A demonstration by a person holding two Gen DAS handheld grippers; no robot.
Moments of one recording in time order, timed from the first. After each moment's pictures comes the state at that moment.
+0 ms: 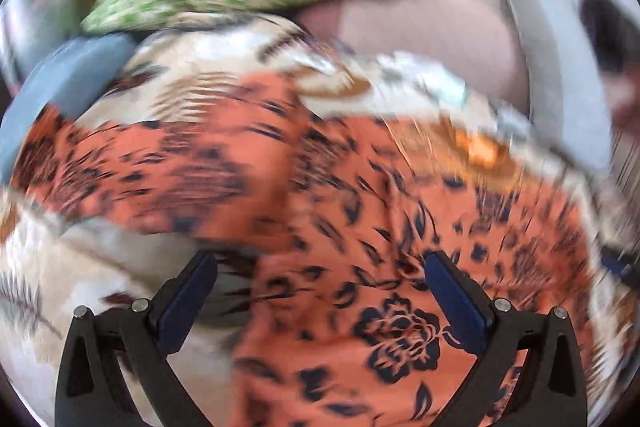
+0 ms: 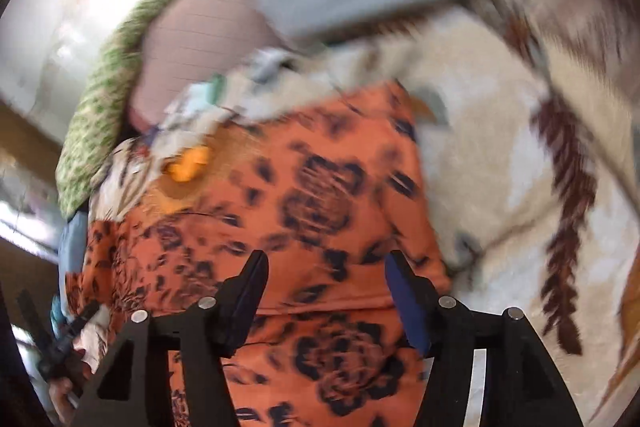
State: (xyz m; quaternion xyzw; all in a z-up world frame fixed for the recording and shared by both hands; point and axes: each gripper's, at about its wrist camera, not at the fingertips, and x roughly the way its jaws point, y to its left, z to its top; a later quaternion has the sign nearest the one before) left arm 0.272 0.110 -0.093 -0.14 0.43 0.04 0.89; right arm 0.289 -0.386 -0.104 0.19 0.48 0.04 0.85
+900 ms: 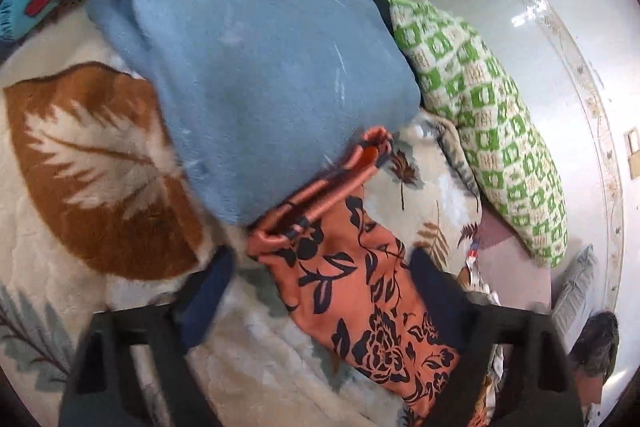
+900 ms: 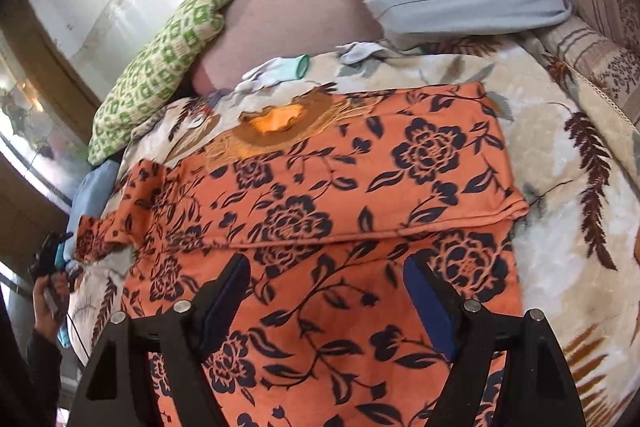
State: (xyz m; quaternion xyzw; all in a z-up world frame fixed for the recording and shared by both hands) left arm 0.243 0.426 -0.143 -0.47 0.33 0.18 0.80; right arm 0.219 -0.296 -0.091 0.13 0.45 0.09 0.88
